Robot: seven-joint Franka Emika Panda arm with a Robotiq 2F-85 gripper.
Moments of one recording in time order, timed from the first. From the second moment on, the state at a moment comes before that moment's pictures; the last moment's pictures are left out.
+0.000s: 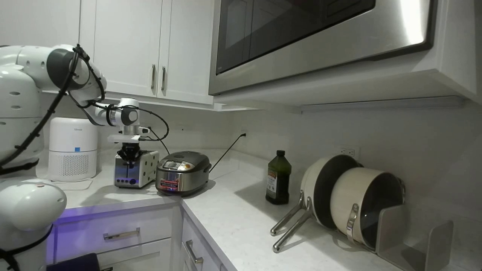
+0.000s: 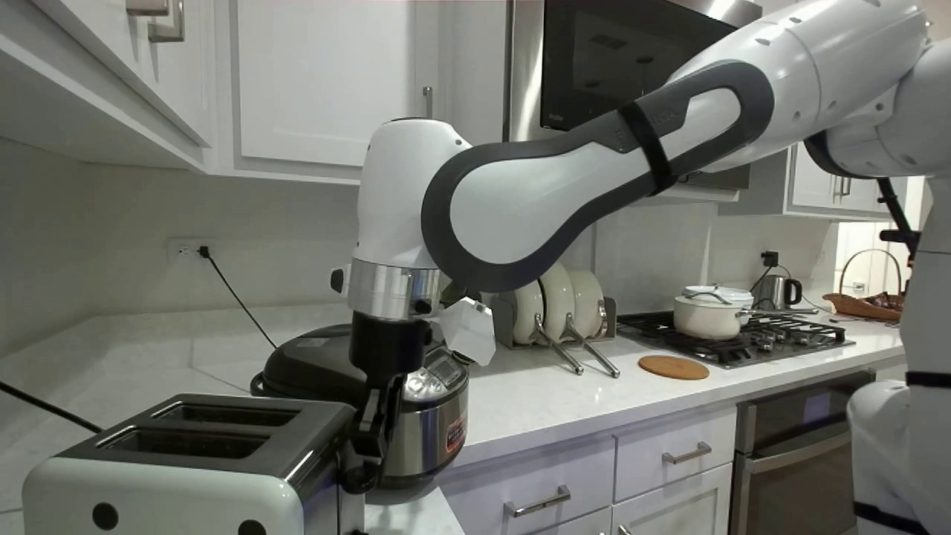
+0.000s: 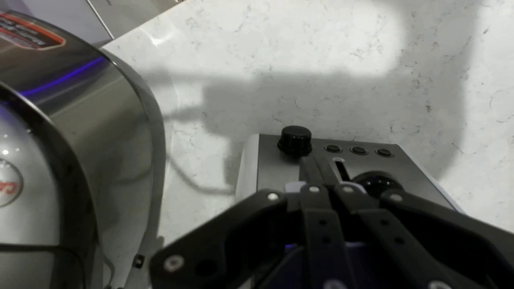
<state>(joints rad) 0.45 -0.08 0.42 -2.13 0.01 2.18 -0.07</state>
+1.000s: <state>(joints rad) 0.46 -0.23 0.42 -2.11 0.10 2.01 -0.13</state>
